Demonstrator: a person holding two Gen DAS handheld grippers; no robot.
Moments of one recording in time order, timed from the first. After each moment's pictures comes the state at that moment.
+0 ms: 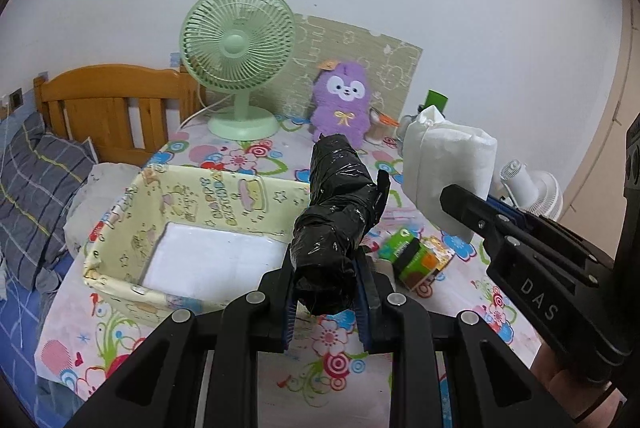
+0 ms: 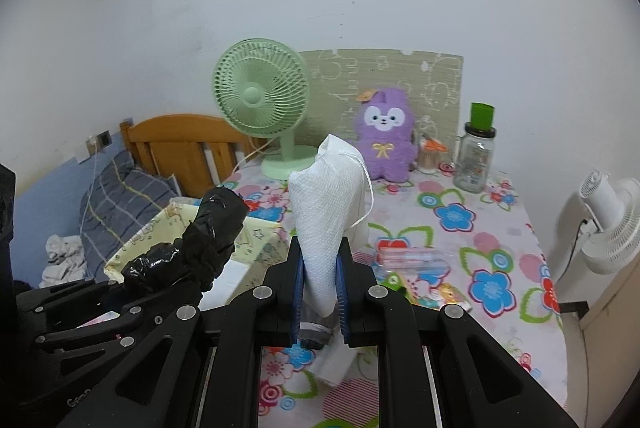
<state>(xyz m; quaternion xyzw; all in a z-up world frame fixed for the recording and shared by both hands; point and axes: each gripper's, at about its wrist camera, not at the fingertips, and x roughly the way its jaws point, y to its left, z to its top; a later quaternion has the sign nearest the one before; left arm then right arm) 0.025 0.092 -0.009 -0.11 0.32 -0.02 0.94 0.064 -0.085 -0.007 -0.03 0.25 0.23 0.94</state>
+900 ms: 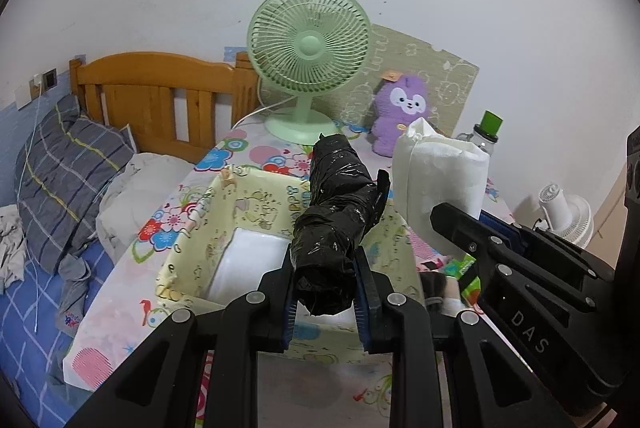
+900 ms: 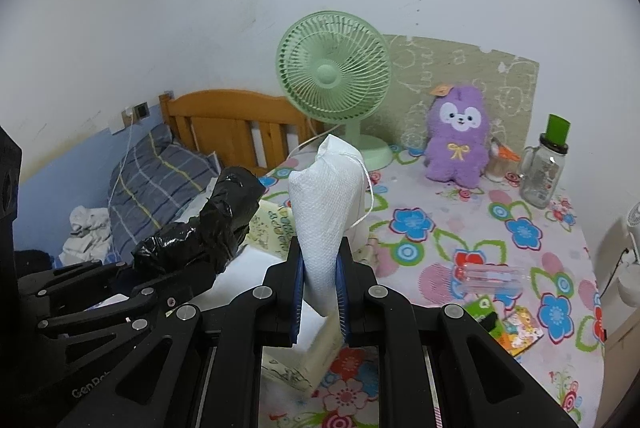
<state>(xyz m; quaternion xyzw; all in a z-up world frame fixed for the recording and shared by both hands) 0.031 0.157 -0.018 -0.13 0.32 0.04 0.94 0.077 0.000 -0.018 -0.06 0.27 0.30 0.91</state>
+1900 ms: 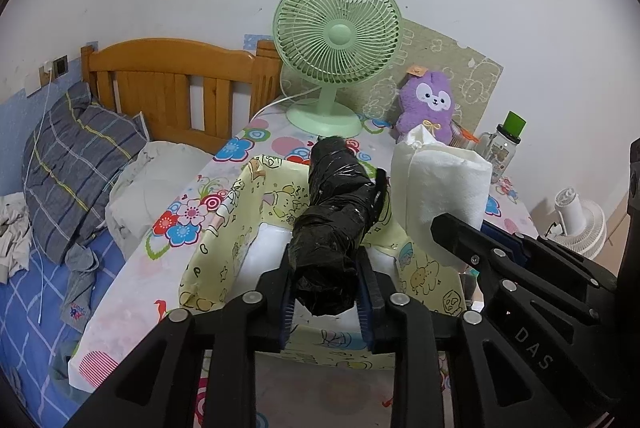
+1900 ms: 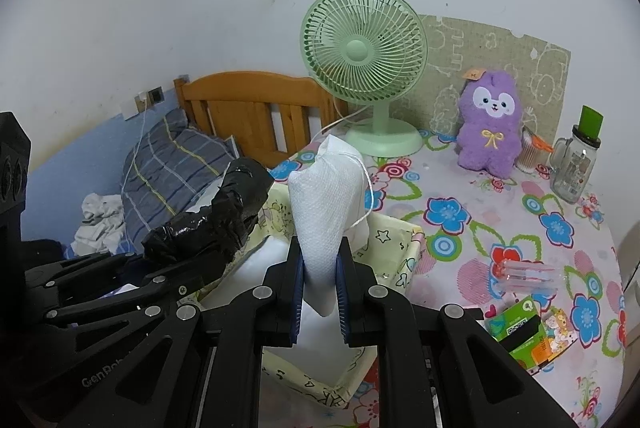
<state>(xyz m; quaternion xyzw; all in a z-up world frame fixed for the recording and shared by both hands) 0.039 0.179 -0.030 -0.14 0.33 0.06 0.93 0.090 0.029 -0.036 -0.07 0.29 0.33 0.90</state>
